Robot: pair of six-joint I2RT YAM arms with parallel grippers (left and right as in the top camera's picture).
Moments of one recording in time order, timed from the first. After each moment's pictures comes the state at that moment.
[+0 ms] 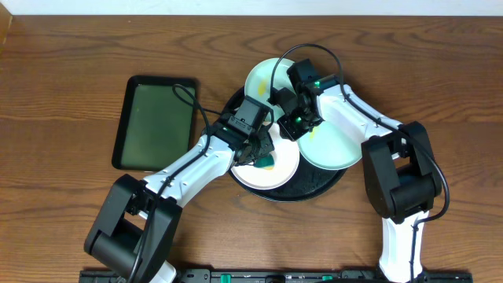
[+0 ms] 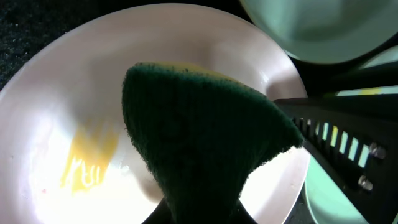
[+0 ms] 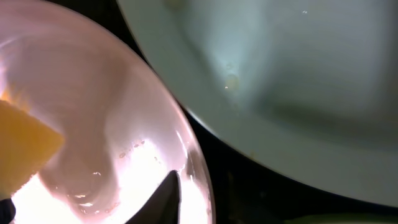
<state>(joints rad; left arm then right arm) -0.56 1.73 1.04 -0.44 0.12 -0.94 0.42 2.14 1.53 -0.80 -0.29 -0.22</state>
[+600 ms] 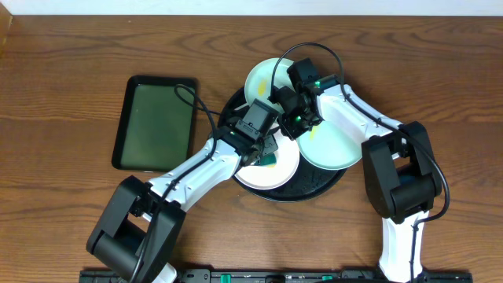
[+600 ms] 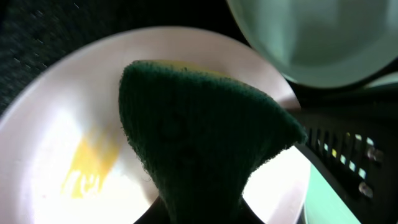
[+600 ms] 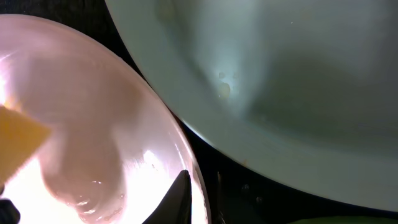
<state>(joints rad) -0.61 1.73 1.04 -0.42 -0.03 -1.01 0.42 2.14 1.53 -0.78 -0.29 -0.19</state>
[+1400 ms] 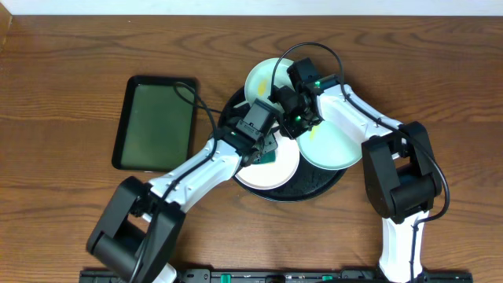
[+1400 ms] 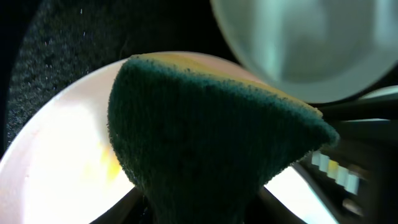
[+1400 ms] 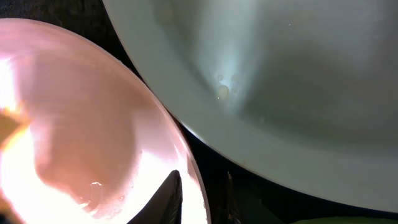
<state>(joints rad) -0.61 1.72 1.04 -0.39 -0.07 -0.99 0.42 2.14 1.53 -0.78 -0.29 -0.18</state>
